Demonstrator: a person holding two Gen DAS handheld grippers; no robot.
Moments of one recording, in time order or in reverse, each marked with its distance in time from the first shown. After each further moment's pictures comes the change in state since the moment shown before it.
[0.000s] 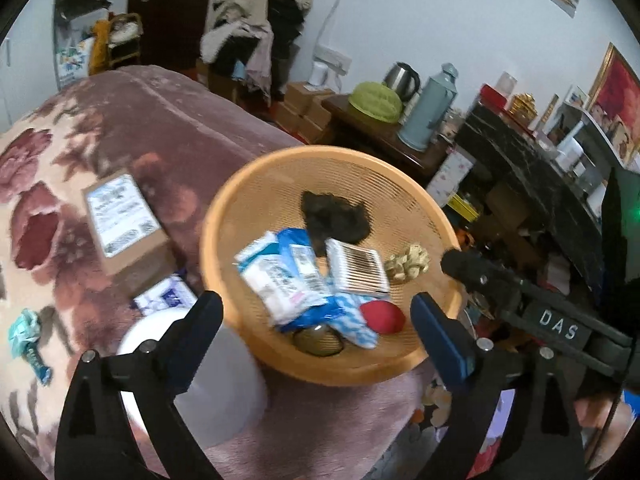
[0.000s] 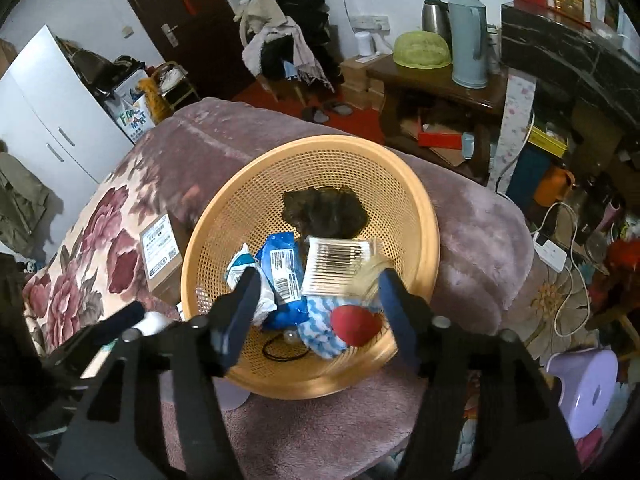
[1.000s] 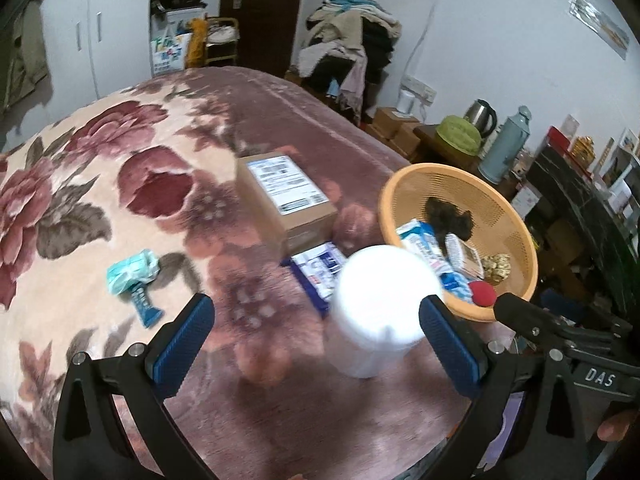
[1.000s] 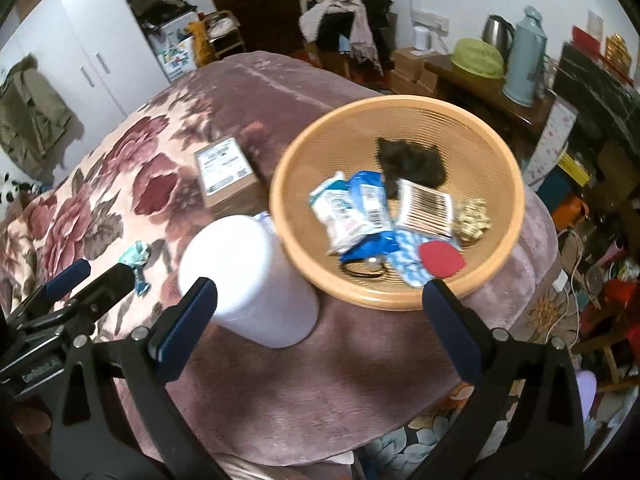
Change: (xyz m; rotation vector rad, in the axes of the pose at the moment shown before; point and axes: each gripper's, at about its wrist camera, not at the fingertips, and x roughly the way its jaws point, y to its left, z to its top) left arm -0.099 0.121 -0.065 -0.155 -0.077 0.218; right arm -0.013 0.098 -0.060 -0.226 0.081 0.016
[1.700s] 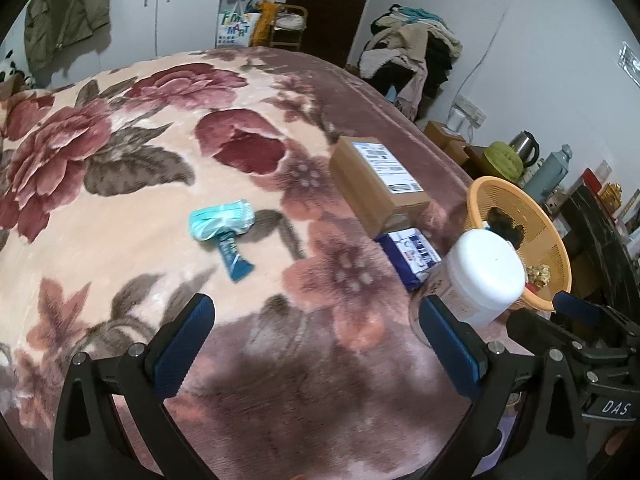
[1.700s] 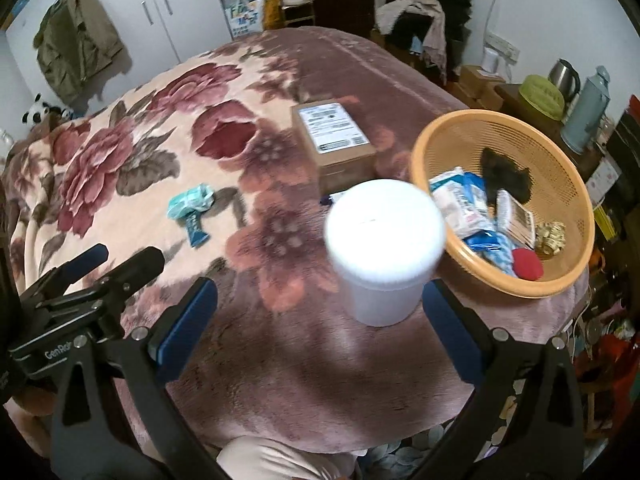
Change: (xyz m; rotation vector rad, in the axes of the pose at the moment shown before) left arm -0.029 0.117 -0.048 -0.174 -0.001 0.073; right arm 0.009 0.121 -0.035 -0.227 0.052 0.047
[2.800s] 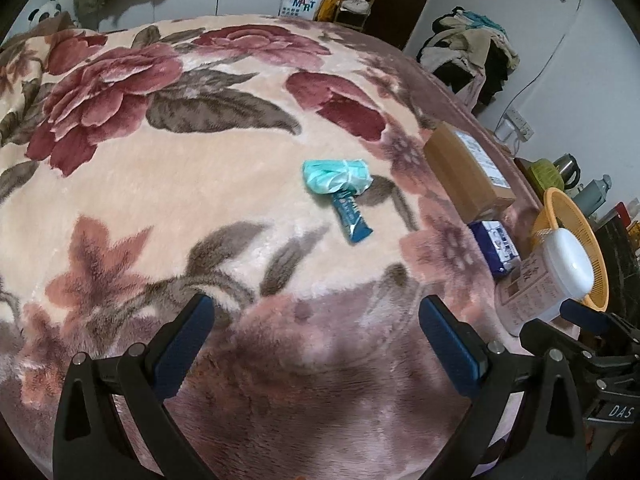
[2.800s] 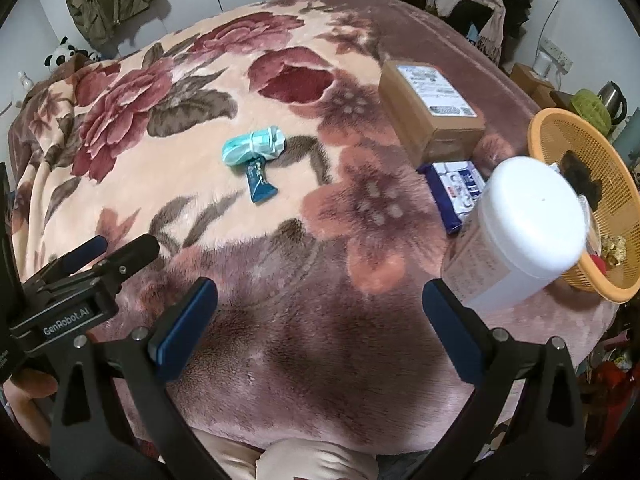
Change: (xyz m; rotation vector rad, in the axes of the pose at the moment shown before) left arm 0.016 0.124 -0.035 -0.152 0.063 0.084; right arm 0.054 0.098 -0.022 -0.117 0.114 0.050
